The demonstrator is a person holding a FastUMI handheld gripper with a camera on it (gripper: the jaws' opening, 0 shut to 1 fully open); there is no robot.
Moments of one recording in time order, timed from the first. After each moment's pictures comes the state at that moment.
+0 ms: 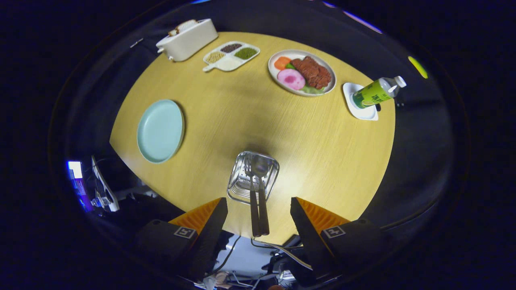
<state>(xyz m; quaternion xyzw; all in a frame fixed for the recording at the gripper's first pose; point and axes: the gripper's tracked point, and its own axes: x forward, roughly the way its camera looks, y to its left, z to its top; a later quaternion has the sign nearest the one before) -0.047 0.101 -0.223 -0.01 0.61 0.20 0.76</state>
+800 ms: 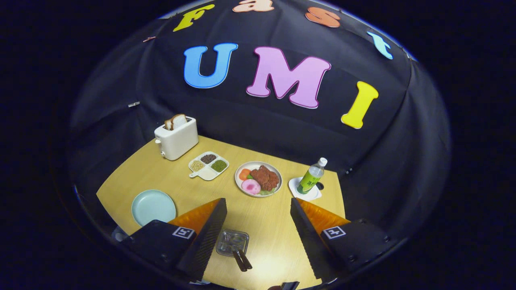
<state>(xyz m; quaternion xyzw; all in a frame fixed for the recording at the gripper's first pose) 0.016 0.068 -0.088 0.00 0.25 0.08 0.97</state>
